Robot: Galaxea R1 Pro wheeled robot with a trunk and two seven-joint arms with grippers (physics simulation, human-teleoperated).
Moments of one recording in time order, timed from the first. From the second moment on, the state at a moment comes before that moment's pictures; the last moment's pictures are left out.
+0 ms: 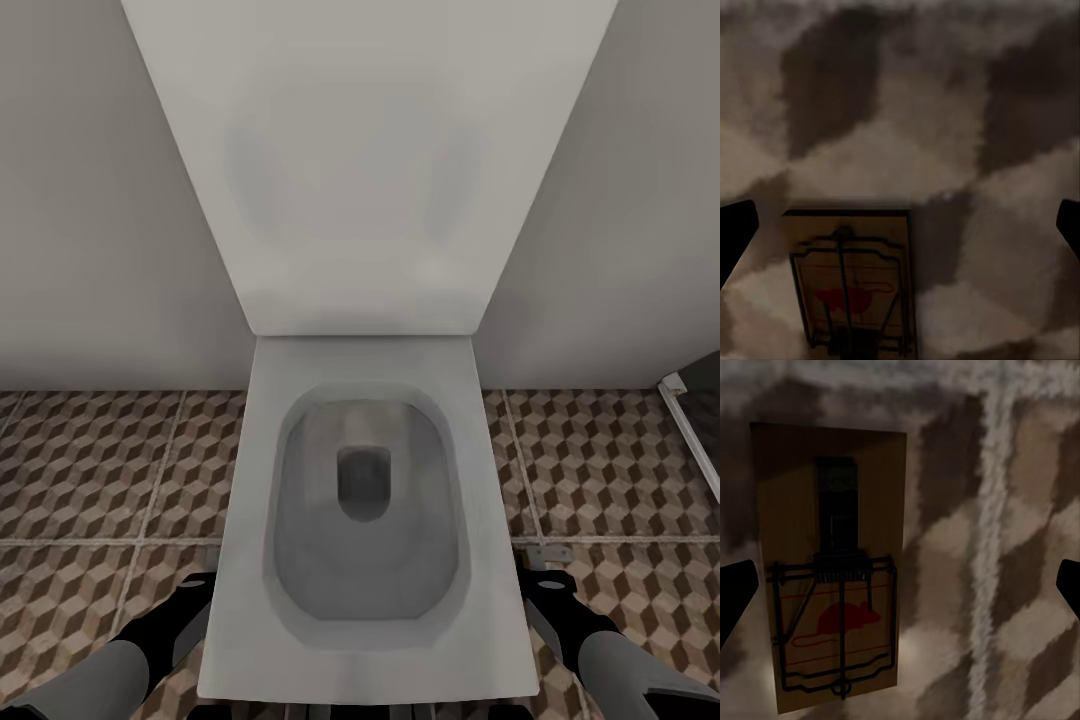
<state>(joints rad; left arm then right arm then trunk) -0.66 0.13 -0.52 -0.36 0.58 0.15 0.22 -0.71 -0.12 -0.07 -0.20 0.09 0.06 -0.21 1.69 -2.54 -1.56</state>
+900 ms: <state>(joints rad) -0.66 0.13 -0.52 -0.36 0.58 0.14 0.22 -0.71 -0.12 -0.07 -0.20 0.10 0.06 -0.21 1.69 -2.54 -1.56</state>
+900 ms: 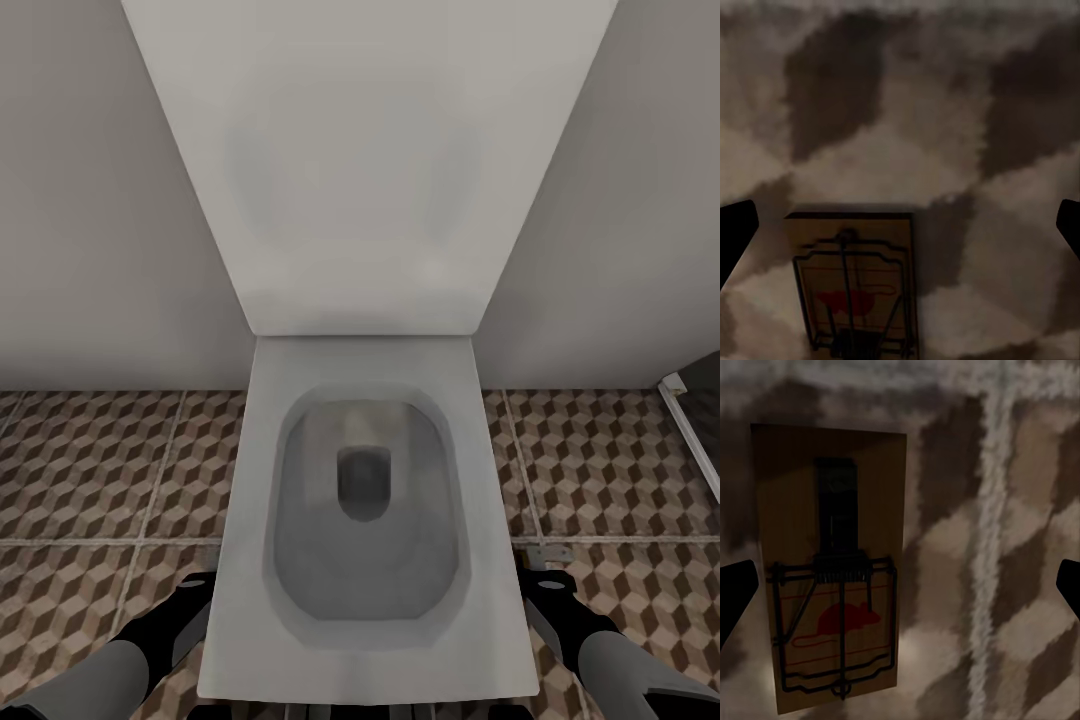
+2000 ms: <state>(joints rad) -0.66 0.14 -0.52 -0.36 0.58 0.15 0.22 -0.71 -0.12 -0.07 -0.20 0.10 0.06 -0.21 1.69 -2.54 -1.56</state>
